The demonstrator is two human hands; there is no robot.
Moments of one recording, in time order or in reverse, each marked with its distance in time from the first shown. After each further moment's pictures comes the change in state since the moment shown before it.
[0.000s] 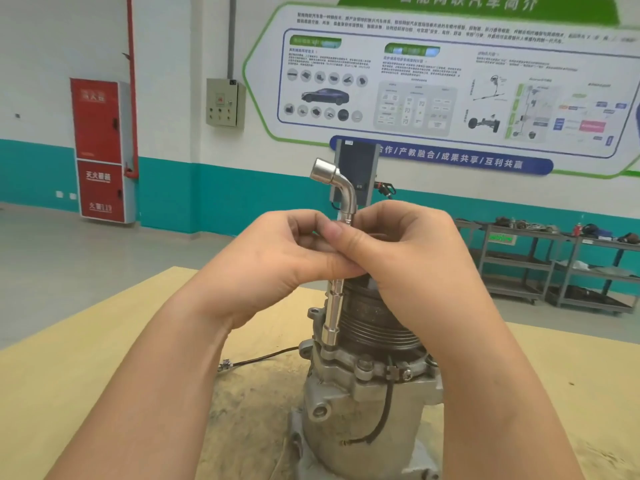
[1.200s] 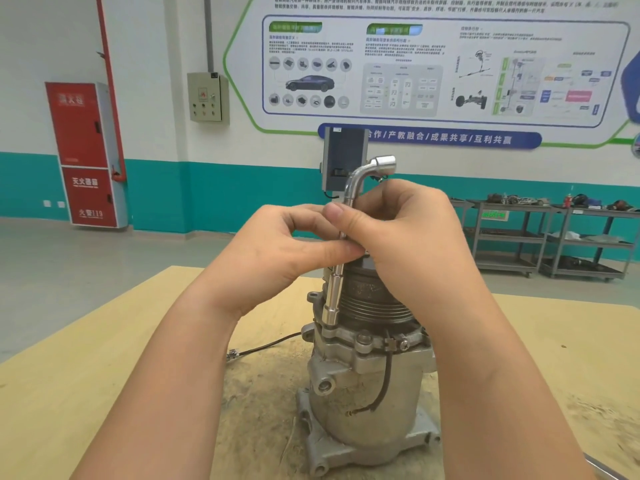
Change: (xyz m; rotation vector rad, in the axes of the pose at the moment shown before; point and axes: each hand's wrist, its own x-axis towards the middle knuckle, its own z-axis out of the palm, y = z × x) left_hand 0.000 -0.006 -0.002 0.152 -0.053 0.070; right_hand -0.004 0.000 -0.002 -0.086 0.086 0.007
